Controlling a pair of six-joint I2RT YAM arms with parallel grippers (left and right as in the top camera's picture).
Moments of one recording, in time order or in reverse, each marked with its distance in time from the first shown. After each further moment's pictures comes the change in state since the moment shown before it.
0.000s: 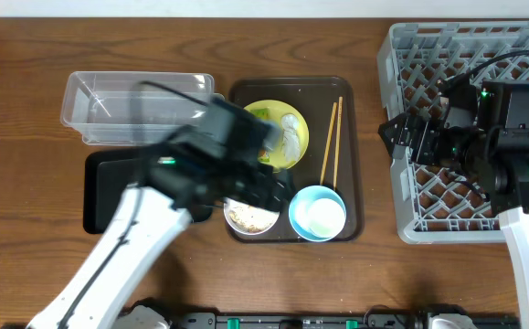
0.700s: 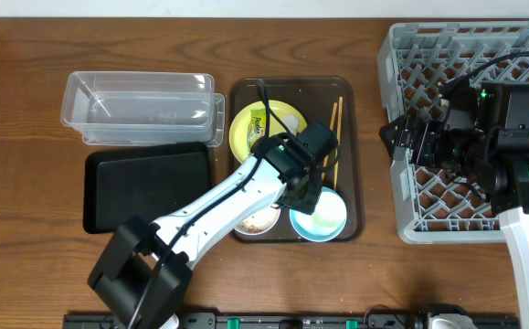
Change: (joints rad) left arm -0.204 0.407 0.009 0.160 -0.249 -0.168; right arm 0.000 0.000 0.001 -0.017 0.014 0.003
